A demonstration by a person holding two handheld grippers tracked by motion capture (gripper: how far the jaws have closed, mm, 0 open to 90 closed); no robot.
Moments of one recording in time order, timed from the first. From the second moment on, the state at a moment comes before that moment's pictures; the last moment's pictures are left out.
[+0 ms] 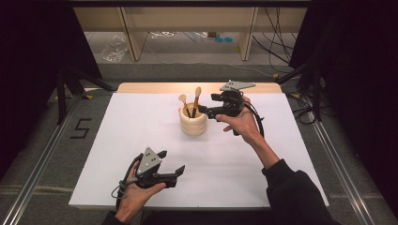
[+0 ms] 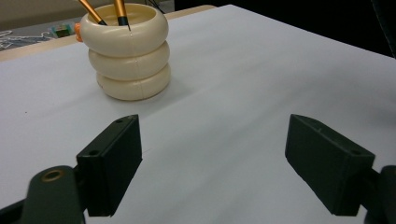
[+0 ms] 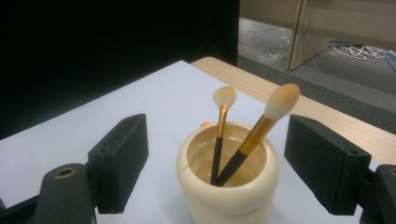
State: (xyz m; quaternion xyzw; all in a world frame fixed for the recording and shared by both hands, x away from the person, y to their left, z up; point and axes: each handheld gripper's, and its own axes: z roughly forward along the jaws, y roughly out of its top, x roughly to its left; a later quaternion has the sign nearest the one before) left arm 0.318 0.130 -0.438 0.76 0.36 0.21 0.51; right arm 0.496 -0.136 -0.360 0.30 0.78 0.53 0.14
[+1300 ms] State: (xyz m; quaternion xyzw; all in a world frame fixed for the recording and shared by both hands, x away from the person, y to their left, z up) left arm 0.316 0.130 -0.437 0.76 0.36 0.20 0.51; right arm 0.466 -0.157 -0.363 0.29 0.79 0.52 0.15
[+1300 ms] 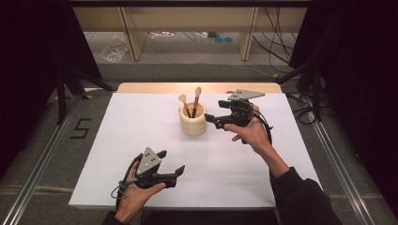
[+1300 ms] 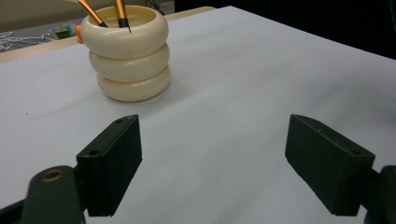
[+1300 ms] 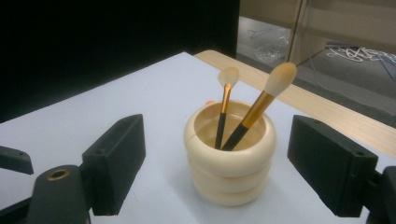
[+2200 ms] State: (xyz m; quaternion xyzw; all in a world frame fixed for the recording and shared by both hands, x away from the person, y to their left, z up) left arm 0.315 0.130 -0.437 0.75 0.37 0.20 0.50; right arm 0.442 -0.186 -0.357 0.29 0.79 0.52 0.16
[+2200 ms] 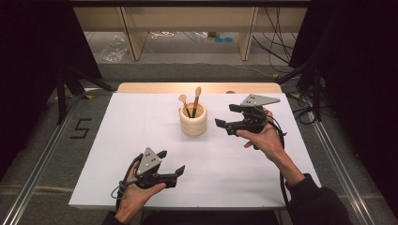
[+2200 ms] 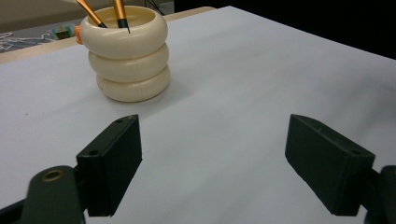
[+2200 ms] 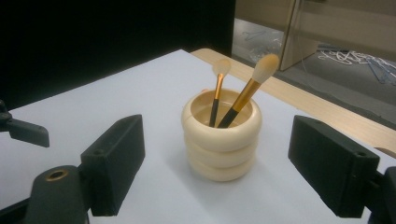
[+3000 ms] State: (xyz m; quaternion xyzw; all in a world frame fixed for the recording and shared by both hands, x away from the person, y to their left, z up) left arm 0.314 0.129 -0.436 0.75 0.37 0.20 0.51; right arm 0.415 -0.198 -0.363 0.29 0.79 0.52 0.15
